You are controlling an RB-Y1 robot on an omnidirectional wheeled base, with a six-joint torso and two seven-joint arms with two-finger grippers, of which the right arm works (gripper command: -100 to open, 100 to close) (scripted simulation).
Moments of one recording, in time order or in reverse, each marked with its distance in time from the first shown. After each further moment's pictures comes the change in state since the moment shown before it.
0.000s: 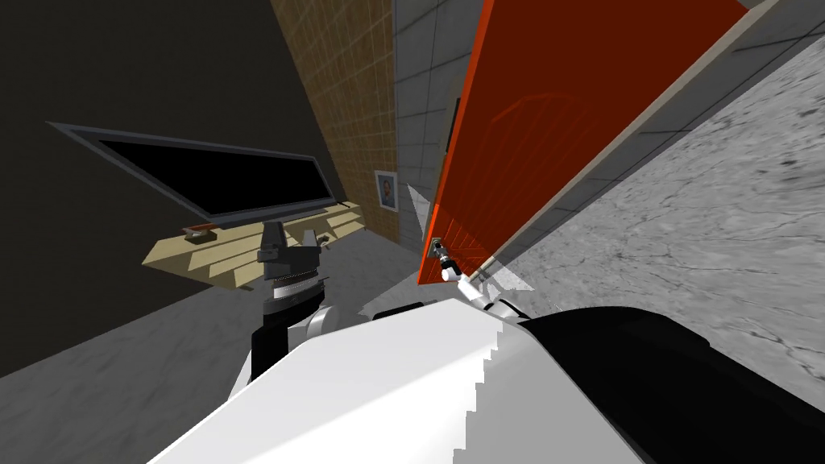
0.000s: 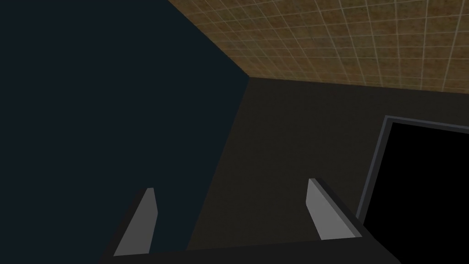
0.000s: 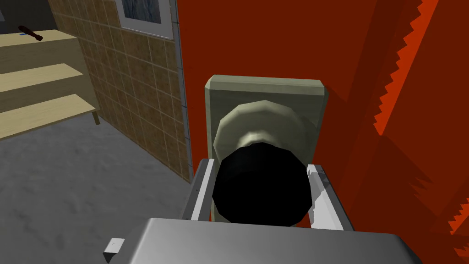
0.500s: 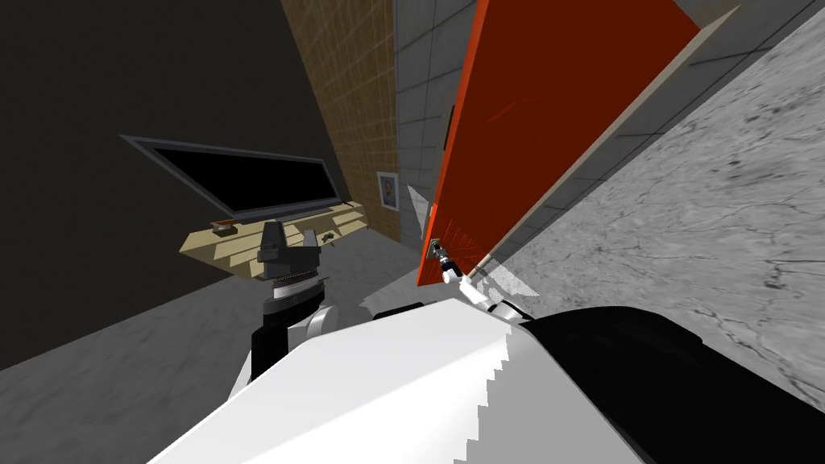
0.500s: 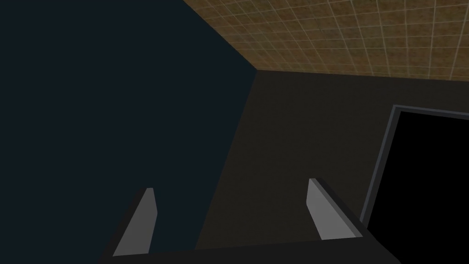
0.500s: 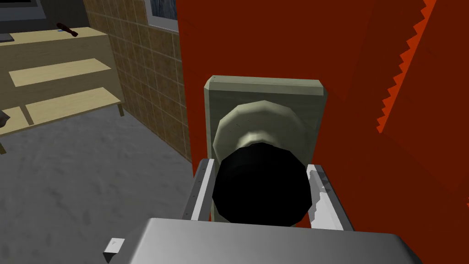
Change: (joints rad) arm 0.024 -0.035 0.052 -0.031 0.008 -0.009 -0.038
